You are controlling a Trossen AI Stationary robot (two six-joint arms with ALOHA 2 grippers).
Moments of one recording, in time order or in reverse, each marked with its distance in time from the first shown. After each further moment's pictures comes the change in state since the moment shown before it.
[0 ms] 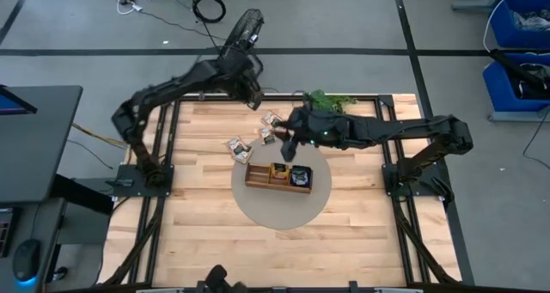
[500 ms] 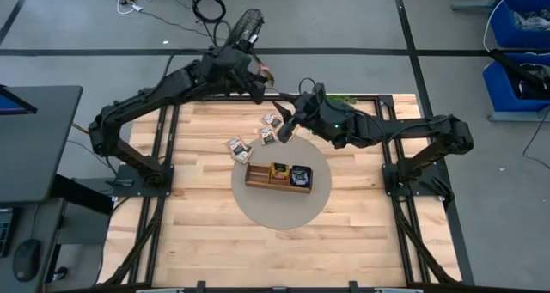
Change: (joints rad) left arm -0.181 -0.257 0.002 0.343 -0.087 -0.143; right arm -0.008 -0.006 0.000 0.307 0.325 -0.356
